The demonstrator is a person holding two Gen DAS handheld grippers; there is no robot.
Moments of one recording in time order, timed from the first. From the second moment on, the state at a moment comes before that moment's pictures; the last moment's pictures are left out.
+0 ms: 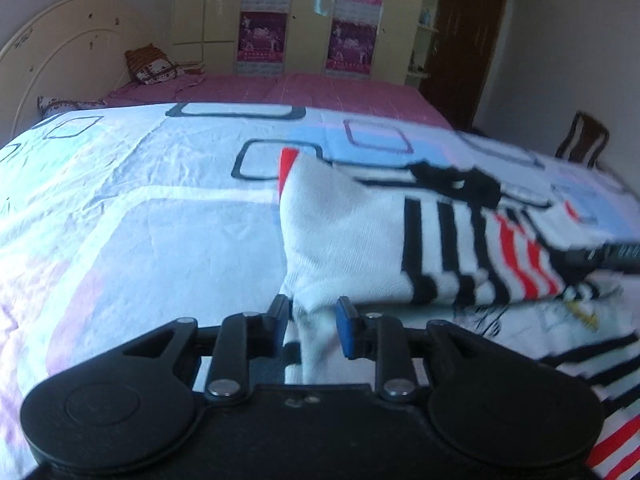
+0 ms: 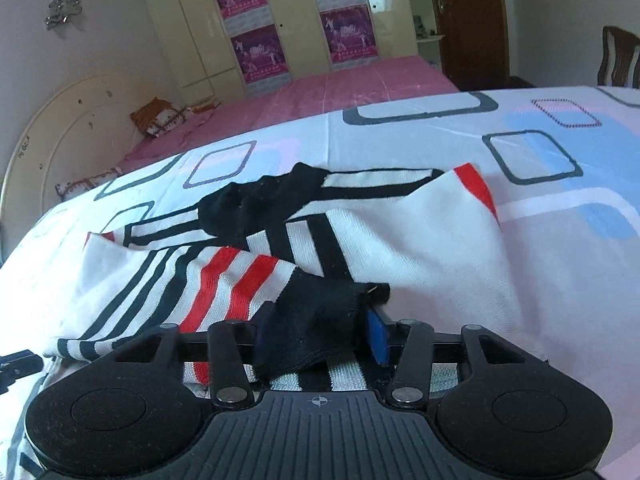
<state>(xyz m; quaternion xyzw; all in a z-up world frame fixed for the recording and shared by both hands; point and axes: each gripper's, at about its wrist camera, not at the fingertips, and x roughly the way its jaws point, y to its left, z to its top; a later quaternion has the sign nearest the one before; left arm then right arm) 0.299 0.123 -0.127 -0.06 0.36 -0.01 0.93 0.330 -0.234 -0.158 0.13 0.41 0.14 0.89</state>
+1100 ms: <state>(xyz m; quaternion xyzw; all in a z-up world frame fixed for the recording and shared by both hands) 0.459 0.129 -0.170 -0.08 0.38 0.01 0.92 0.357 -0.172 -0.165 0.02 0.38 0.18 0.91</state>
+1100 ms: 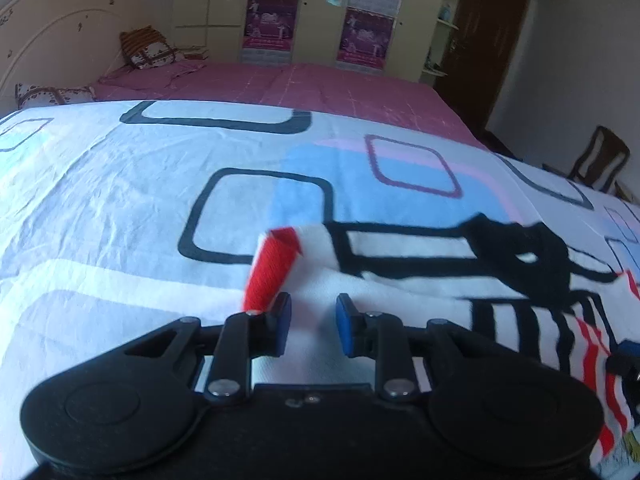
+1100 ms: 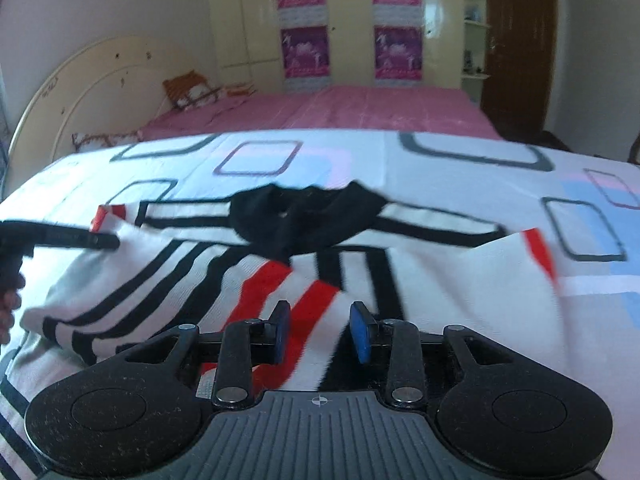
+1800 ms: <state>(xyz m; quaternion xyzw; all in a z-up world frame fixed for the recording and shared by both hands) 0.453 0.127 -0.152 -0.06 0.38 0.03 0.92 0.368 -0.173 -0.161 0.01 0.37 0.18 0.91</state>
